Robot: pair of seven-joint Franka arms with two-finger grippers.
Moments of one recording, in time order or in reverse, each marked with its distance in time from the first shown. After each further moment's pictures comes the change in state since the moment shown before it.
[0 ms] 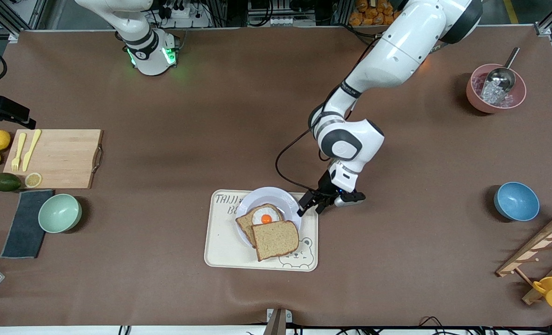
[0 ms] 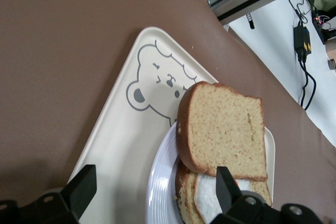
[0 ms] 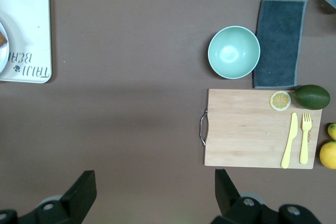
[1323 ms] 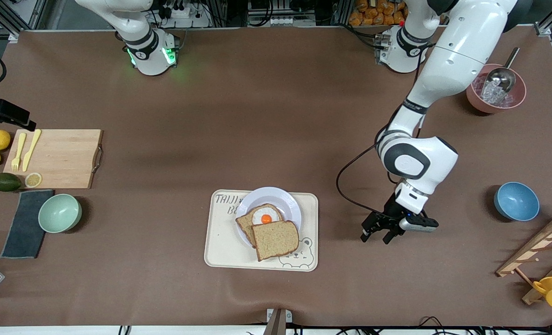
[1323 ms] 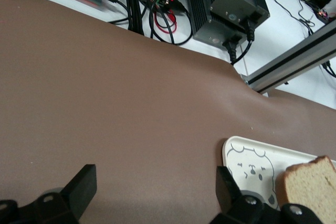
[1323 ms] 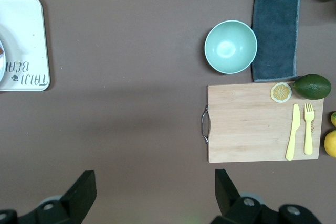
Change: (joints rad) left arm 0.314 -0.080 0.003 -0.147 0.551 -0.187 0.002; right arm -0.005 0.002 0.008 -0.001 -0.001 0.000 0.079
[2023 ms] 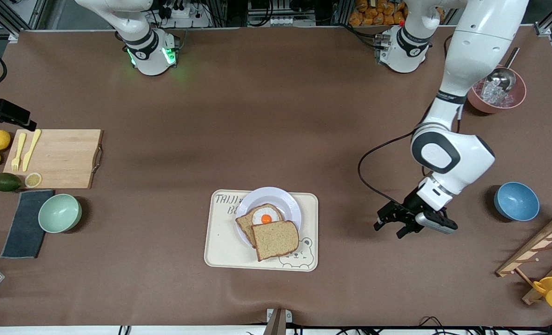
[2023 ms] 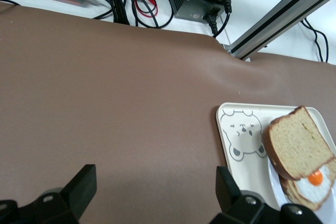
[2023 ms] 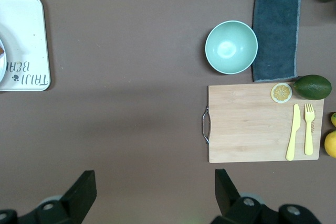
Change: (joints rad) left arm -0.005 -0.162 0.163 -0.139 0.346 -0.304 -0.180; right arm 0.002 0.000 0.001 0.000 0.000 0.000 0.001
